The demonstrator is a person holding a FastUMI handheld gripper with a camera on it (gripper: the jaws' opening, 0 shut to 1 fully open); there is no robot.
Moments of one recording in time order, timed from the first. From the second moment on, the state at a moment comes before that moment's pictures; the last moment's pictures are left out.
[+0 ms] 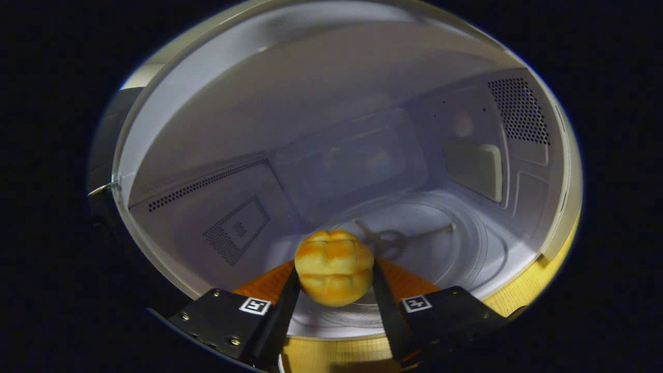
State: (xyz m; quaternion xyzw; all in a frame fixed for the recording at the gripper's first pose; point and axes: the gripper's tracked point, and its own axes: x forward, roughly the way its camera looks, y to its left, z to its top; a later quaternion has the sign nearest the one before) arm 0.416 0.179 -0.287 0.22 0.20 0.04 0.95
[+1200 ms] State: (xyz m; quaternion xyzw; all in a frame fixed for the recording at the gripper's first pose) arm 0.226 0.127 -0.159 0.15 0.11 0.12 0.98
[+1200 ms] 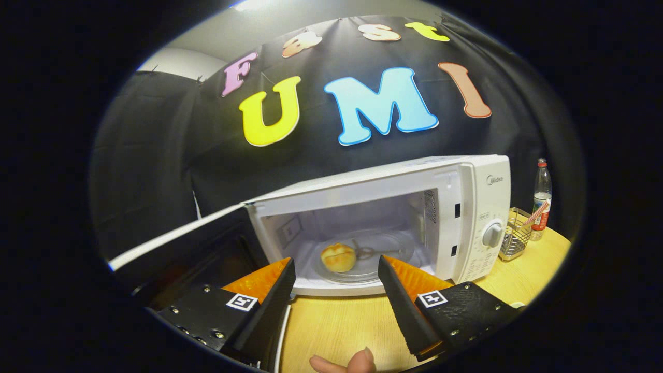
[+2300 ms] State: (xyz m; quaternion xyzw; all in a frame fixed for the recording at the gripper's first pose) arm 0.004 0.329 -0.078 0.09 0.03 0.39 0.91
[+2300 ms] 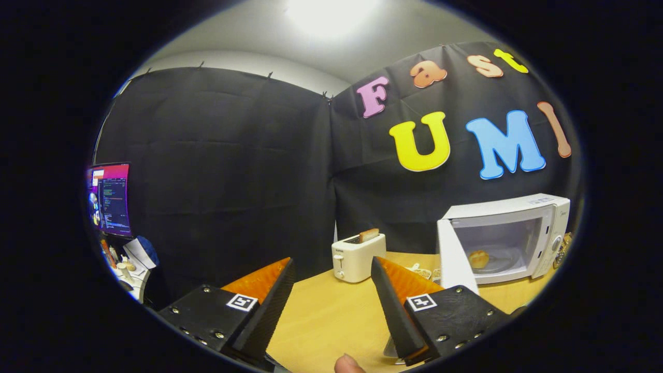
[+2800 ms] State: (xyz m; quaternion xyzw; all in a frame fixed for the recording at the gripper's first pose) arm 0.015 0.323 -0.172 0.07 0.09 0.36 0.93
